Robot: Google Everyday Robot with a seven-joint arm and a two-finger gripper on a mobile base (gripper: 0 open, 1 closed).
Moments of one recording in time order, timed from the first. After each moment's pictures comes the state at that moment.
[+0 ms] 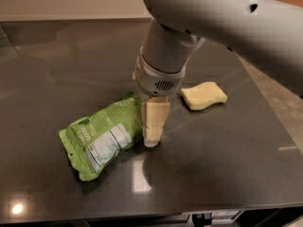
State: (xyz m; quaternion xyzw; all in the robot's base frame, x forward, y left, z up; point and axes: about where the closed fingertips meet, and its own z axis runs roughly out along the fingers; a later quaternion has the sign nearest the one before) arm 0.460 0.016 0.887 -0.77 0.62 0.05 0.14
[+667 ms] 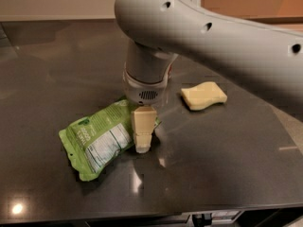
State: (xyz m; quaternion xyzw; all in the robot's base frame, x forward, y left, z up) arm 0.464 0.033 0.854 -0.77 0.63 0.03 0.10
